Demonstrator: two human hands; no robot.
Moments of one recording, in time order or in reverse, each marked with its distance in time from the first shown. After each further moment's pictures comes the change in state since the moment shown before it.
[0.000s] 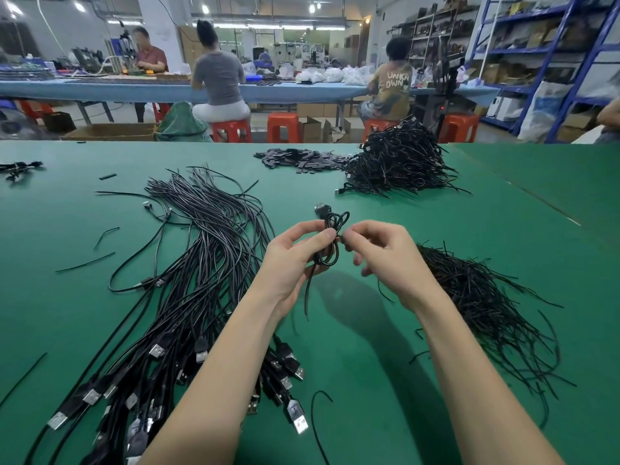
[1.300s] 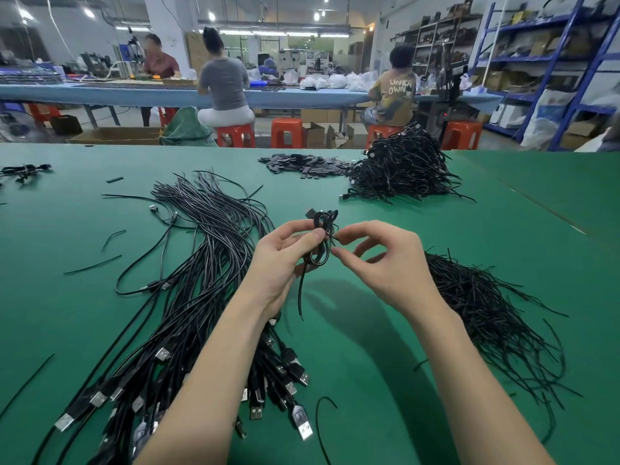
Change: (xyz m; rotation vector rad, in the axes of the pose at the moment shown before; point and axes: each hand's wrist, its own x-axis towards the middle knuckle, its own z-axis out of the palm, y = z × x) left_hand 0.000 0.008 -0.017 -0.013 0.014 0.101; right_hand -0.005 0.001 0.005 -0.291 0.103 -0.378
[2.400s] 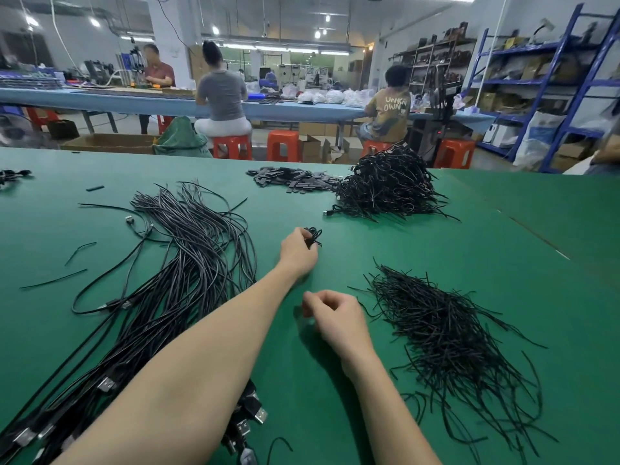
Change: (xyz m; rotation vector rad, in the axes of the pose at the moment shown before) left_hand 0.153 -0.081 0.029 0.984 0.198 -0.017; right_hand -0.020 0.035 0.055 0.266 -0.068 0.714
